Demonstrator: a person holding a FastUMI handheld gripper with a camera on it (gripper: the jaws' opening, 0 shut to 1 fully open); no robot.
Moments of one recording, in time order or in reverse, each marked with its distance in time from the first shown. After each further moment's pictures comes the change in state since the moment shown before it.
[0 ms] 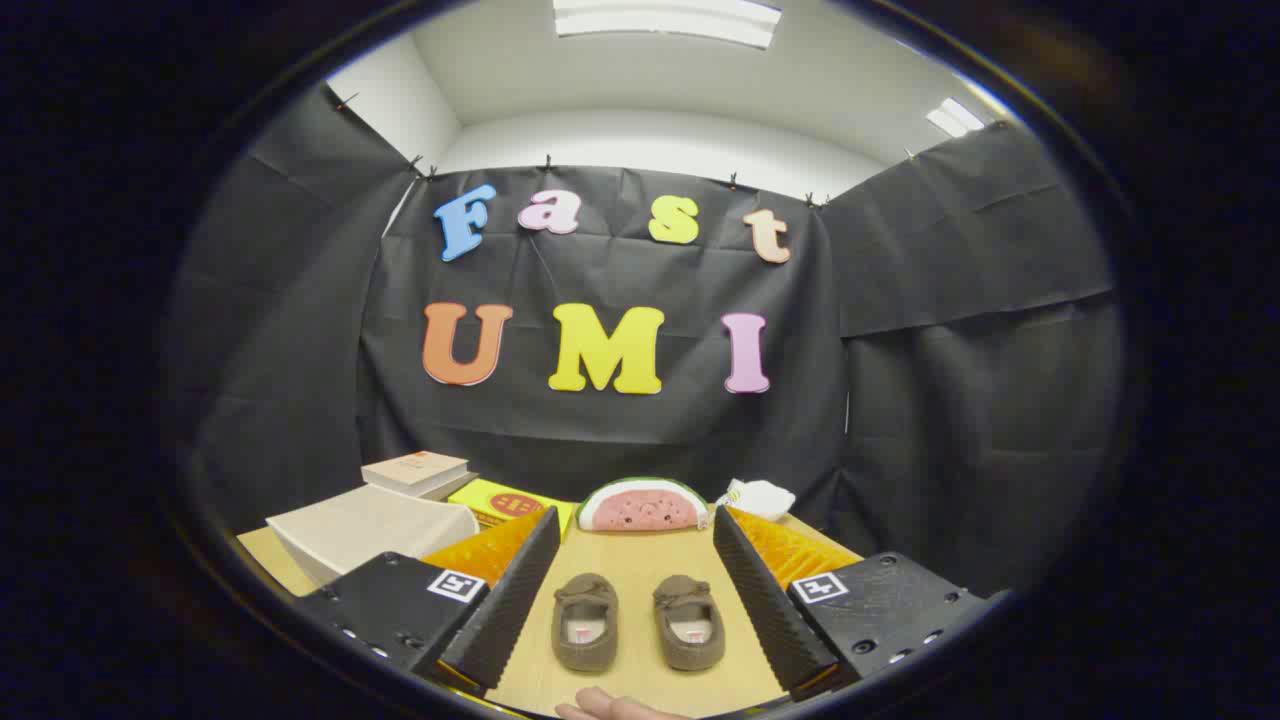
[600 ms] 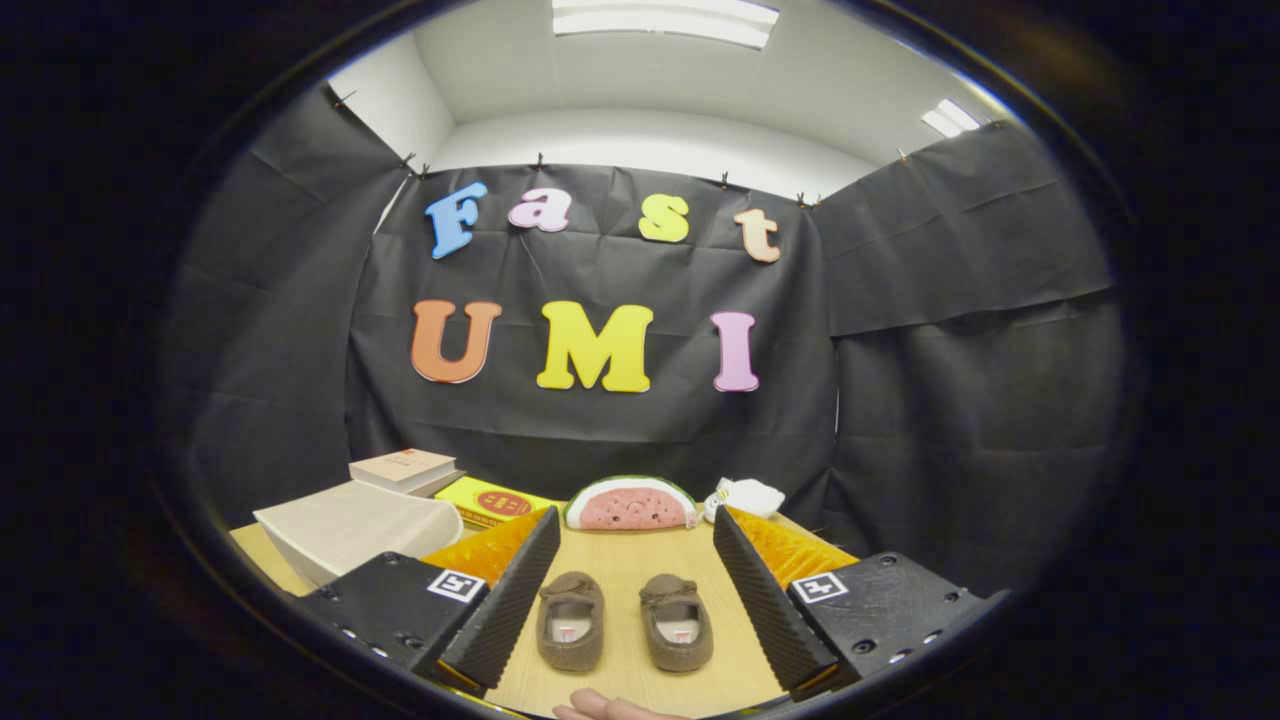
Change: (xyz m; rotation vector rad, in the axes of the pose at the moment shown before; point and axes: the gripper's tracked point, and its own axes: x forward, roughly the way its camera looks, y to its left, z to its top) arm 0.004 -0.009 -0.005 -0.006 -0.006 -0.020
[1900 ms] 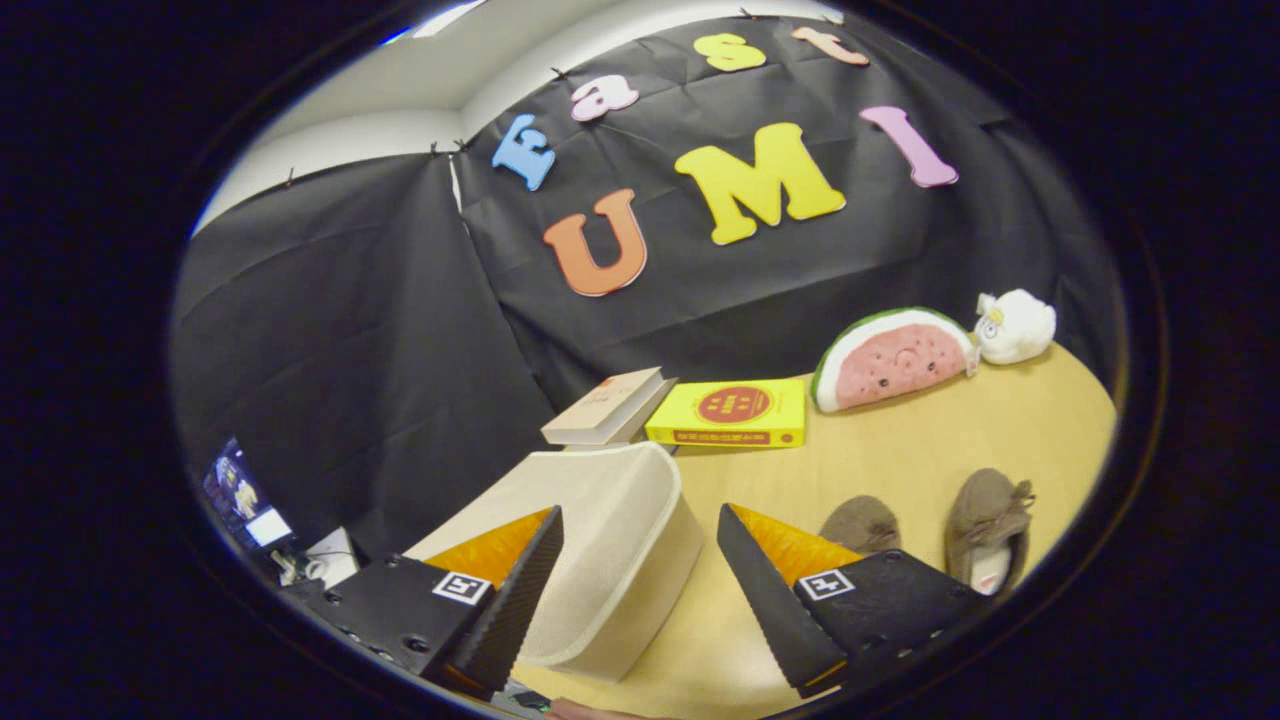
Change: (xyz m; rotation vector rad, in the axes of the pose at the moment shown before) arm 0.103 0.202 -0.095 0.368 0.456 0.708
